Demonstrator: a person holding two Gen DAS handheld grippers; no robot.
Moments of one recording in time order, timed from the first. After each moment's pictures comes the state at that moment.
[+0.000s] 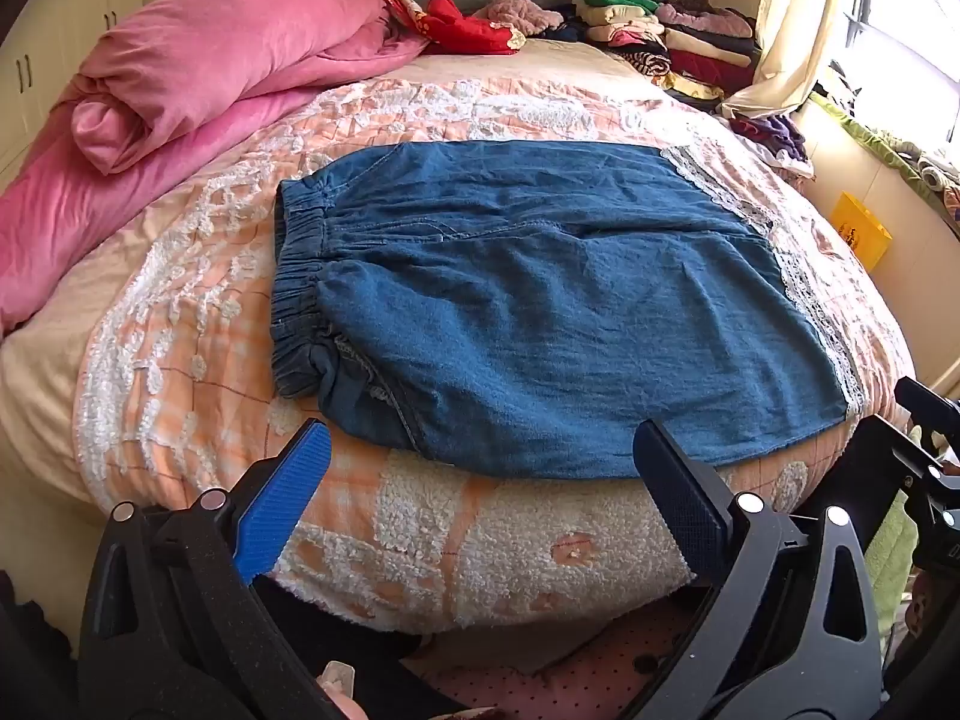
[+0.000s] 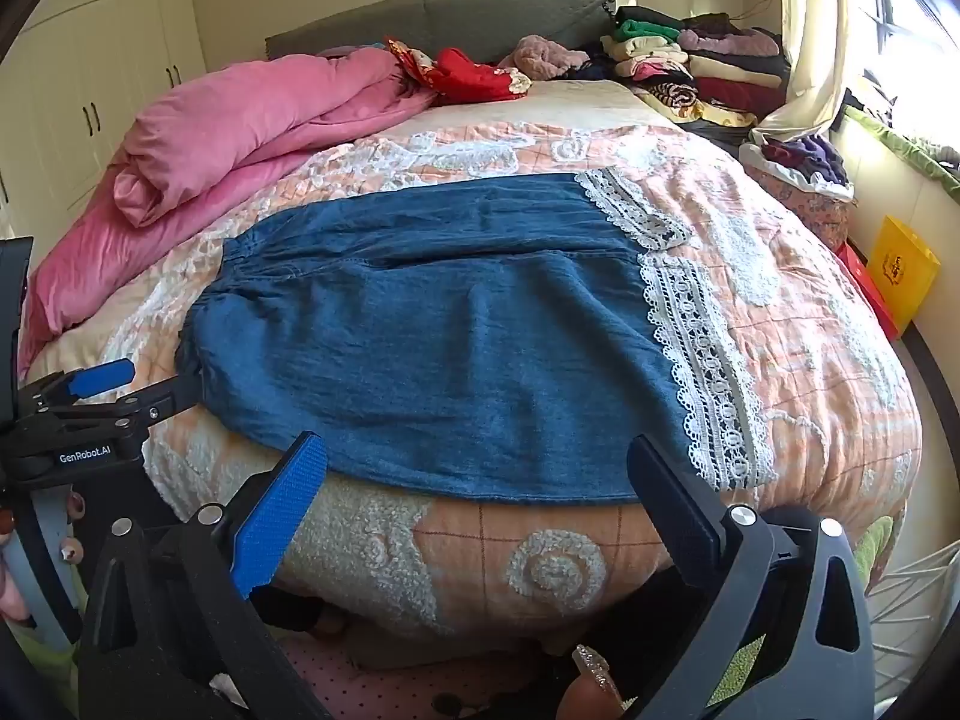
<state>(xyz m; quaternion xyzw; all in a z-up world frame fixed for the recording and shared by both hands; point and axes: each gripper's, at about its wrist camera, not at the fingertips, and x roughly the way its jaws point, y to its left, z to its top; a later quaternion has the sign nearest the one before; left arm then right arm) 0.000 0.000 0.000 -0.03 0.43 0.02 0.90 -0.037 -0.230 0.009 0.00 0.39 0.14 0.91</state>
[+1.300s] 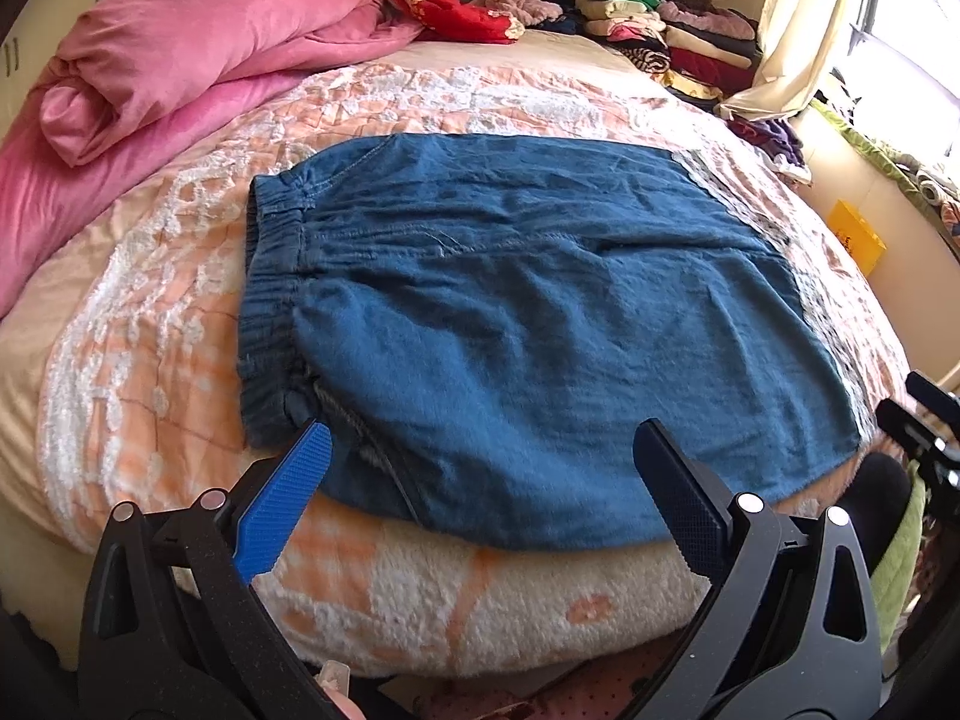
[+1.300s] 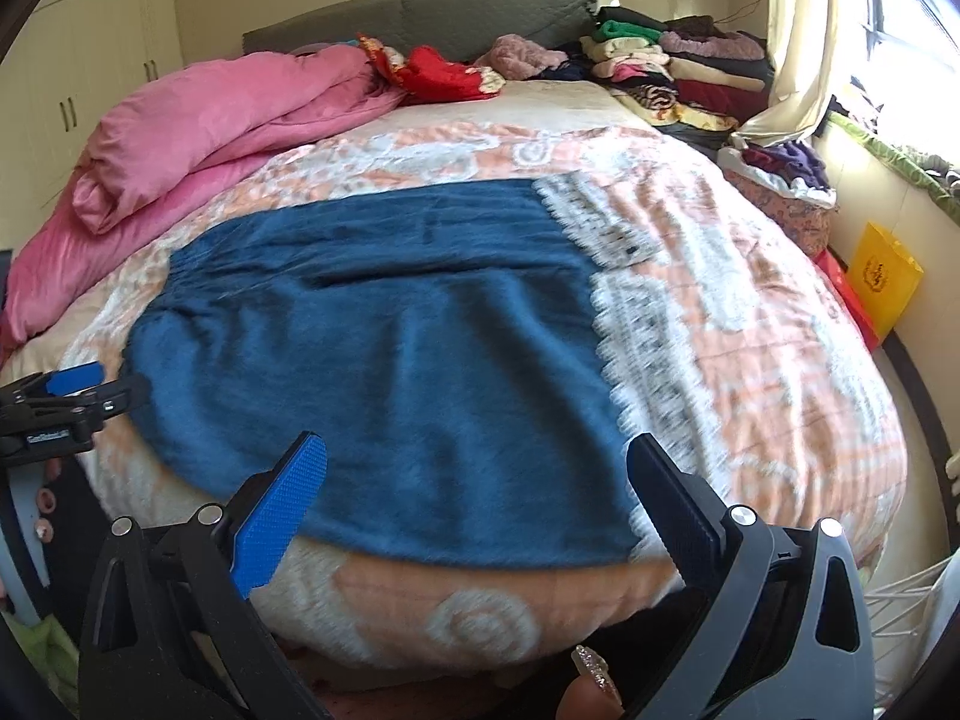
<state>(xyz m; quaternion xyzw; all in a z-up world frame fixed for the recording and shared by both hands) 0.044 0.020 -0.015 -0.05 0.44 0.00 0.90 0.013 -0.257 0.000 -0.02 0.39 0.10 0.92</state>
